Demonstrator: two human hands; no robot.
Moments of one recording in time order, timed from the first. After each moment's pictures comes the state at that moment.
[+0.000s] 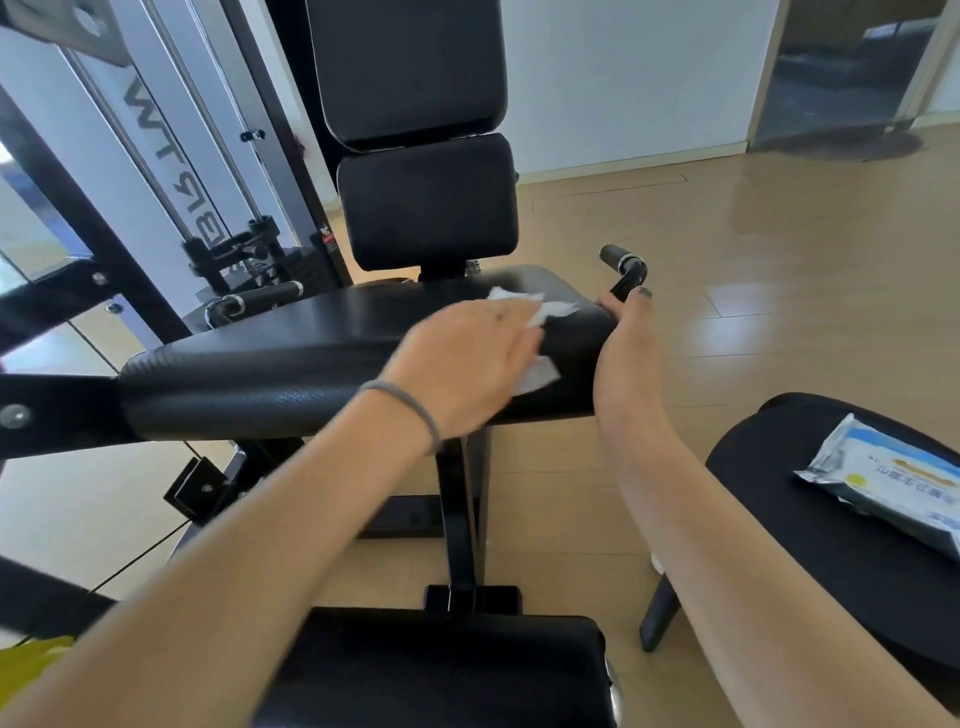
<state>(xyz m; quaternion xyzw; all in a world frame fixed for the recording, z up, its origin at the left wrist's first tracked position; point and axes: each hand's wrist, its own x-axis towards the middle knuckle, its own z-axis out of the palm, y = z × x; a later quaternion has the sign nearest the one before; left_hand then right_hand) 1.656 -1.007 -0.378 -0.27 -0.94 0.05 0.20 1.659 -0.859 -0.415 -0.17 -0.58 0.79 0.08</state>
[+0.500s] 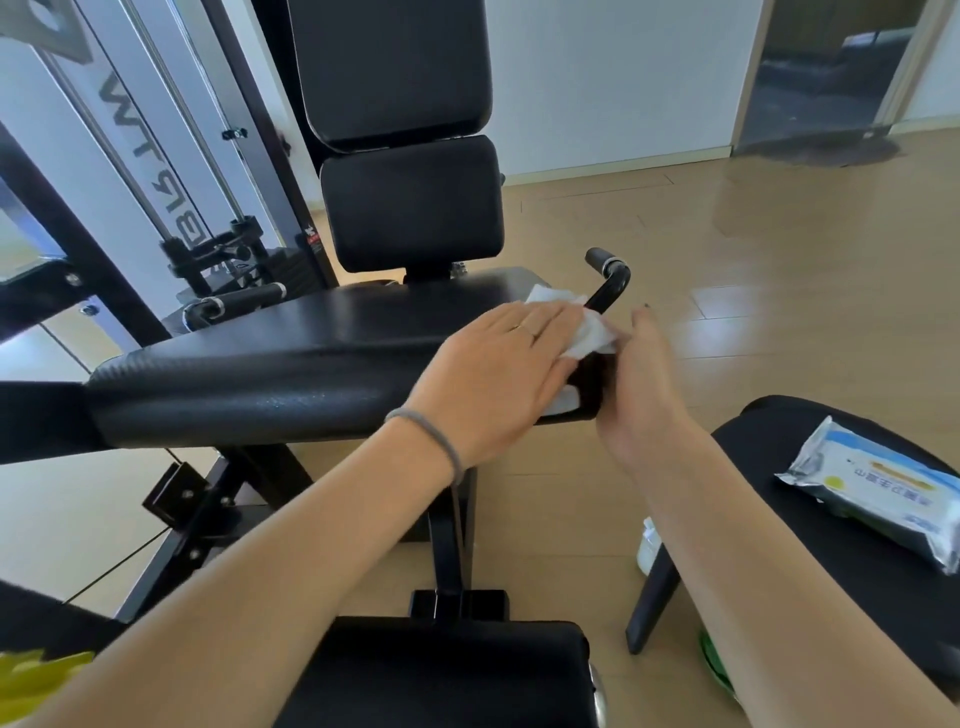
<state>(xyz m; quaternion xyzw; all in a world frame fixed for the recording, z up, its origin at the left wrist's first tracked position) 1.656 -0.978 -0.397 -0.35 -0.90 0.07 0.25 1.659 -0.833 -0.422 -0.15 -0.52 0.84 0.00</state>
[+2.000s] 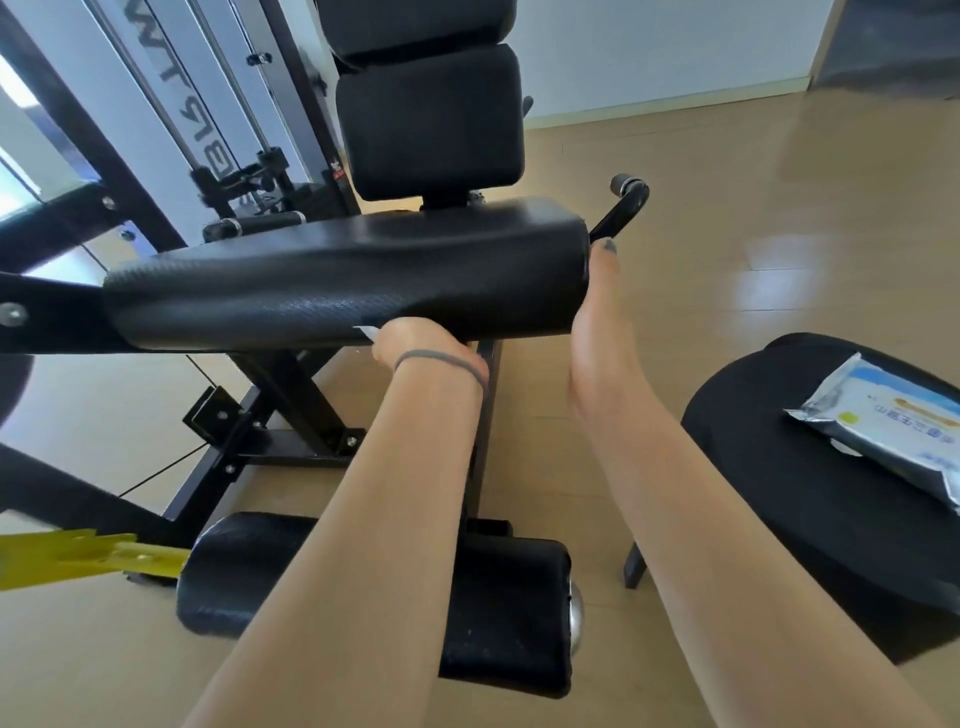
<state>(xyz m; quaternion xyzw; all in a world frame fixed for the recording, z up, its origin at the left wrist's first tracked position) 1.673 -0.962 -0.431 0.37 -0.75 -0.55 -0.02 1.698 -0.845 -0.432 -0.09 -0.54 0.84 -0.05</state>
